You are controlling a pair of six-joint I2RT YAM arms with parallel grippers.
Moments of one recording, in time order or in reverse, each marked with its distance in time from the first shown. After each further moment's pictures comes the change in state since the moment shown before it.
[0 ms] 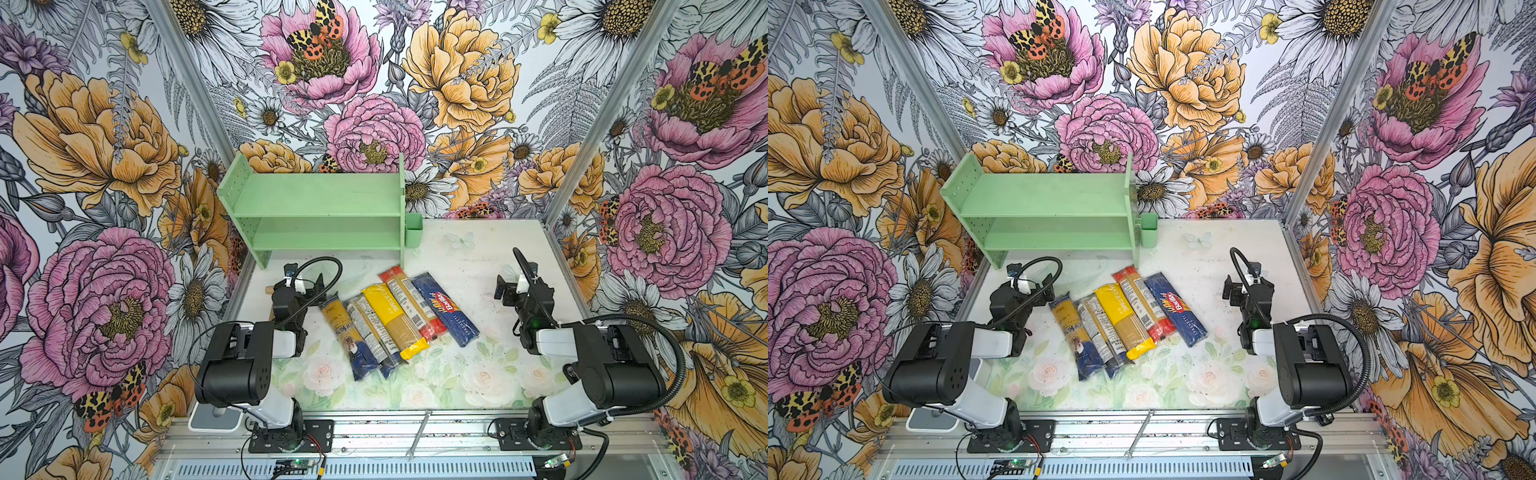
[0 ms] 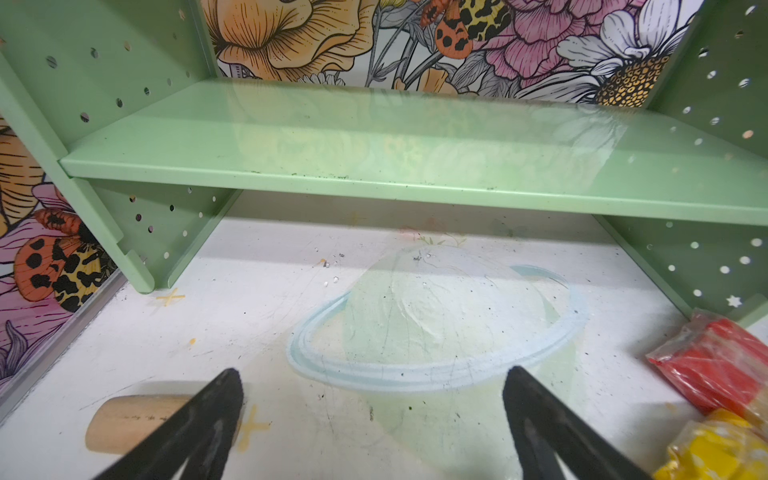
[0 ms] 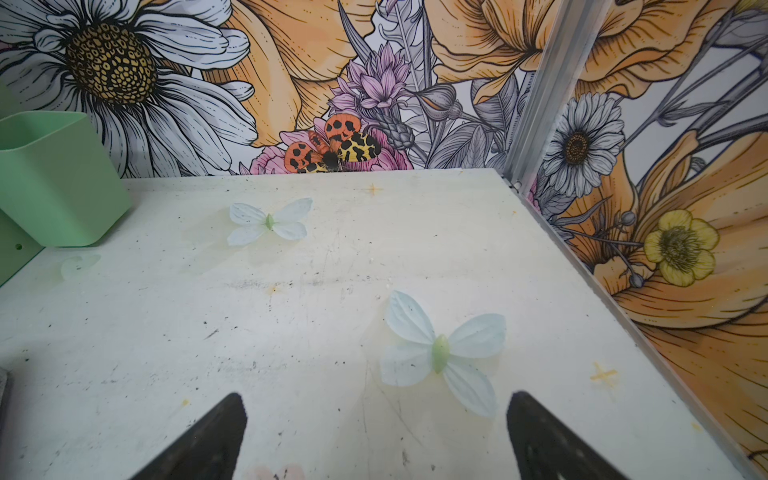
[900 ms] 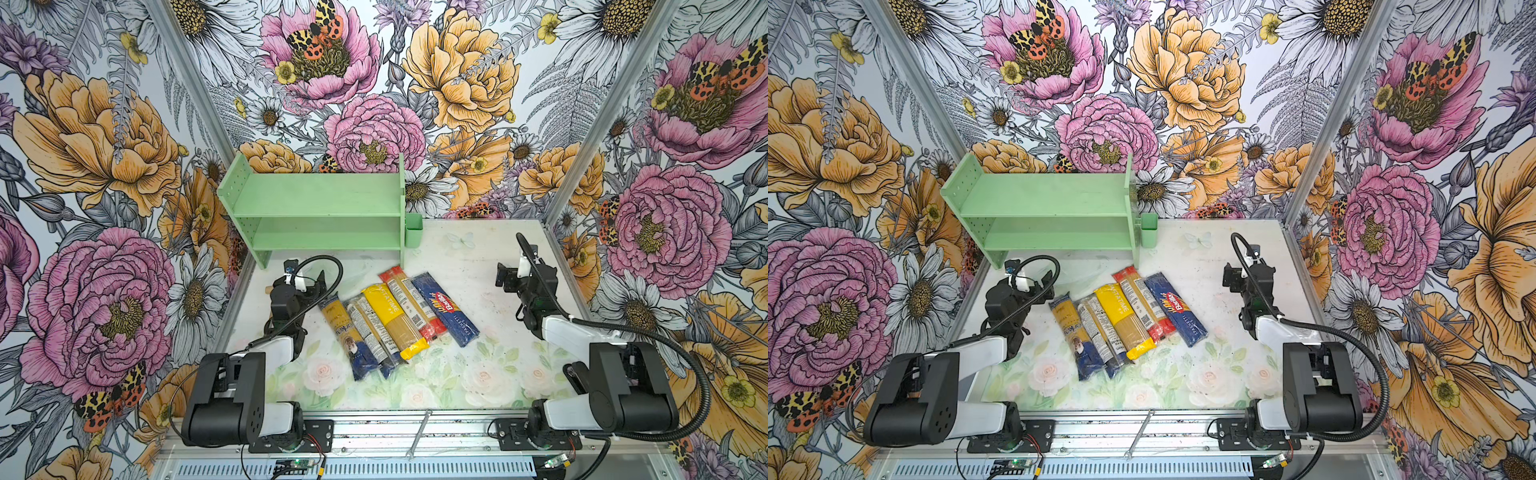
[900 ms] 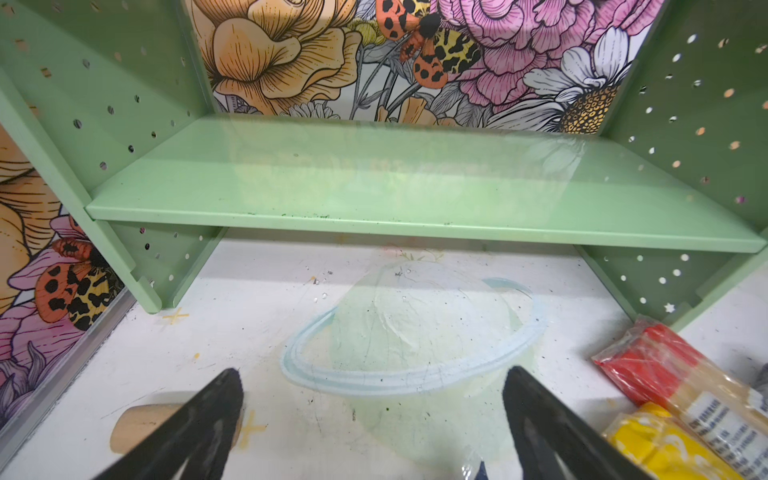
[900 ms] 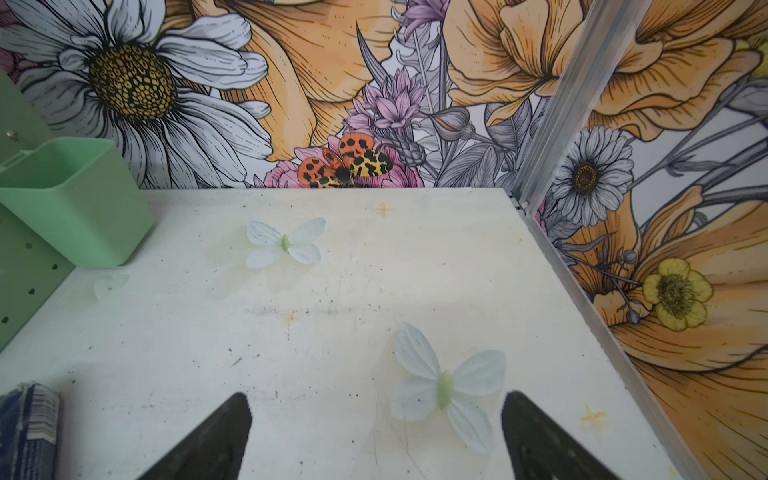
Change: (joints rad) left arm -0.037 -0.243 0.025 -0.246 -0.017 0.004; right arm 0.024 -0.157 0.244 -0.453 -0.026 -0.017
